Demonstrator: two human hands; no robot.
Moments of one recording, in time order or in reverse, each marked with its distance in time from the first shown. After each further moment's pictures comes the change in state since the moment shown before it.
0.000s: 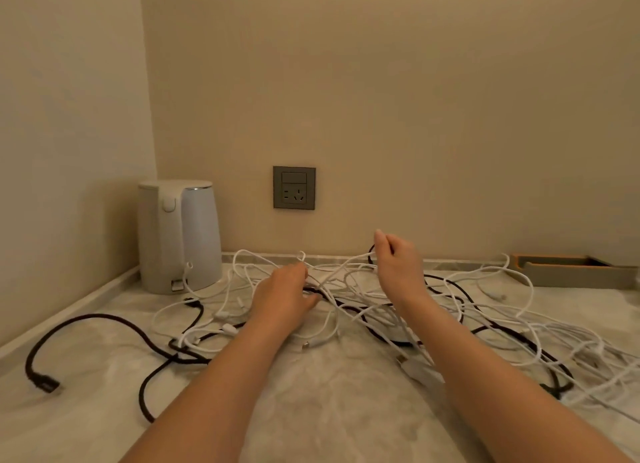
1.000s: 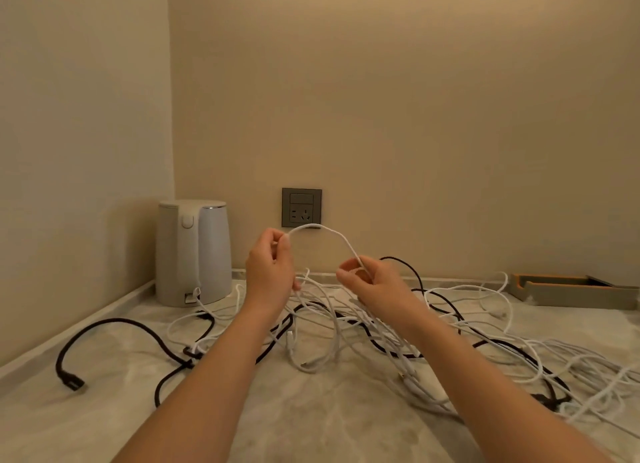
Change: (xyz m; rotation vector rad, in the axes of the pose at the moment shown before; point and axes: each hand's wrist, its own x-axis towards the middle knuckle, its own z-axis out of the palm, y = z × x) left_hand -0.008 0.012 -0.051 -0.946 0.434 -0.011; right_hand -0.032 -0.037 -0.017 0.198 -0.498 0.014
